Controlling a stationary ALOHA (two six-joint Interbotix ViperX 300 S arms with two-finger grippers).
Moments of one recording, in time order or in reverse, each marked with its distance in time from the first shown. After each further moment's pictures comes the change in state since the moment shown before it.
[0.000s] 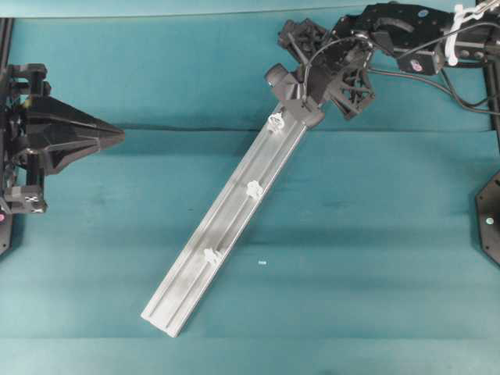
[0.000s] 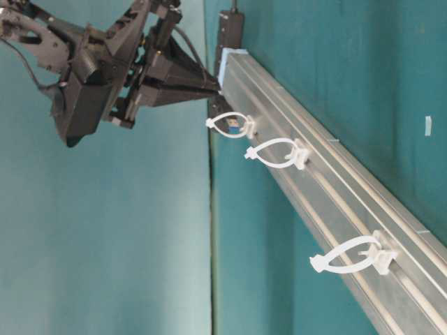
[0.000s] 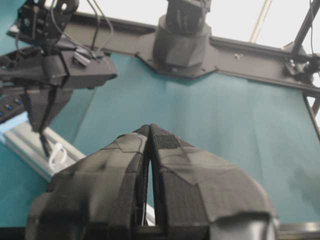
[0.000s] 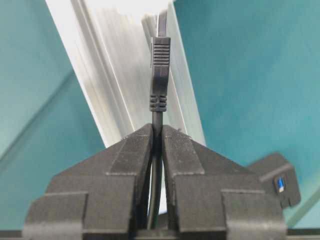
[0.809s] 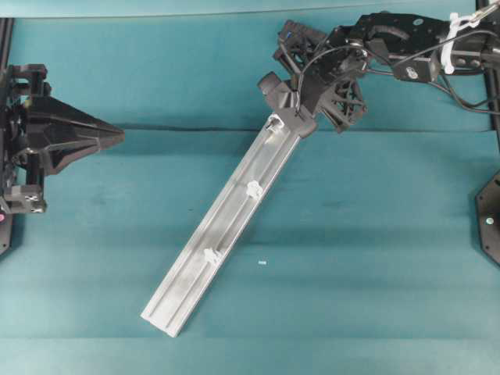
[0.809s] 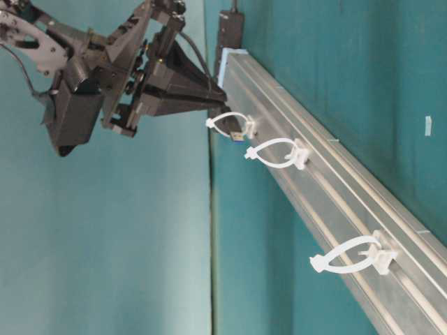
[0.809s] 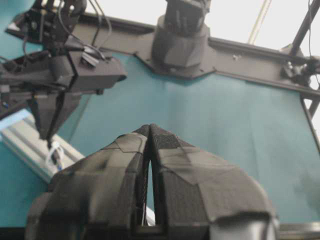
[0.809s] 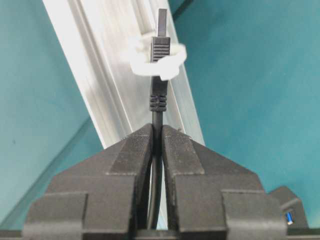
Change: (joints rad) left arm 0.000 0.000 -0.002 0.002 0.000 -0.031; right arm 0.031 0.002 0.002 0.084 -0.014 -0.002
